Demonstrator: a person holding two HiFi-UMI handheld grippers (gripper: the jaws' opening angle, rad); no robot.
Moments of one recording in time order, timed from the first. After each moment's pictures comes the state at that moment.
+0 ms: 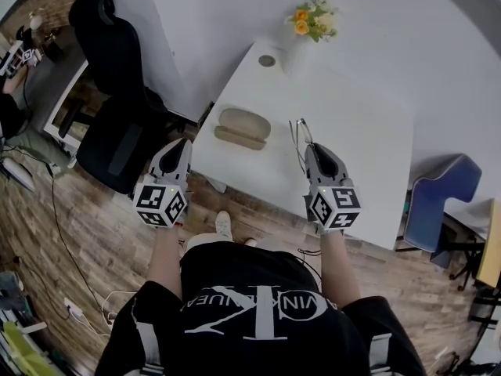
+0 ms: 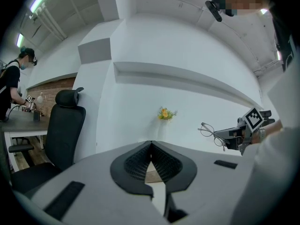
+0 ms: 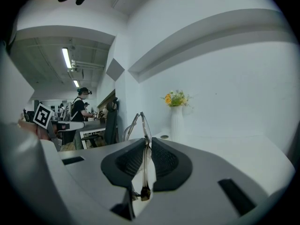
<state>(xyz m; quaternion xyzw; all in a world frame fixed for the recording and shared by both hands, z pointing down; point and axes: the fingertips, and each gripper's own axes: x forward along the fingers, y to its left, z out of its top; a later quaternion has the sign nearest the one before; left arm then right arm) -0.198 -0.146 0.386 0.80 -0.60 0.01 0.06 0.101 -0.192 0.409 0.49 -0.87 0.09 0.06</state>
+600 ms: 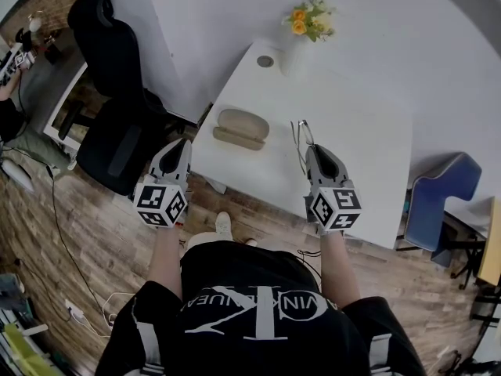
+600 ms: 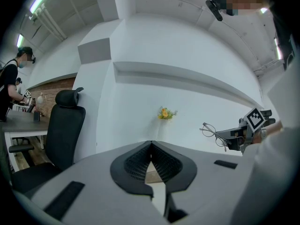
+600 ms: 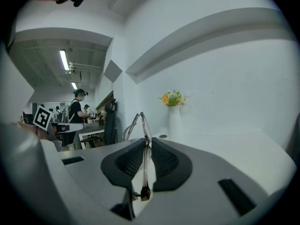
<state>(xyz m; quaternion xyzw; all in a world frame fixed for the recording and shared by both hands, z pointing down) -0.195 -0.147 0.386 0.79 -0.60 0.01 0.06 0.109 -0.189 0.411 0.49 -0.86 0.10 0.05</state>
